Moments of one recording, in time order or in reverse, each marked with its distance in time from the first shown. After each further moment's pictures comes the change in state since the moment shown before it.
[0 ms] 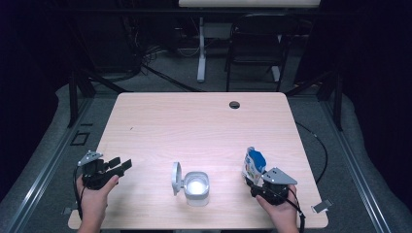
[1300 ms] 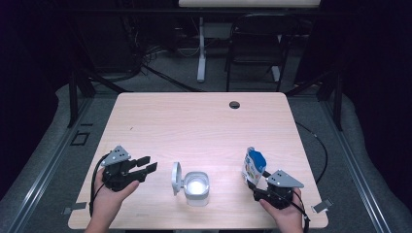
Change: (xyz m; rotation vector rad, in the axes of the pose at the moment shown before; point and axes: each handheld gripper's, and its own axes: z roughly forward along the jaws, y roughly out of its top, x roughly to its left) left arm -0.092 0.030 -0.014 0.054 -0.235 0.318; right arm -0.001 0.000 -0.015 -0.024 0.034 0.019
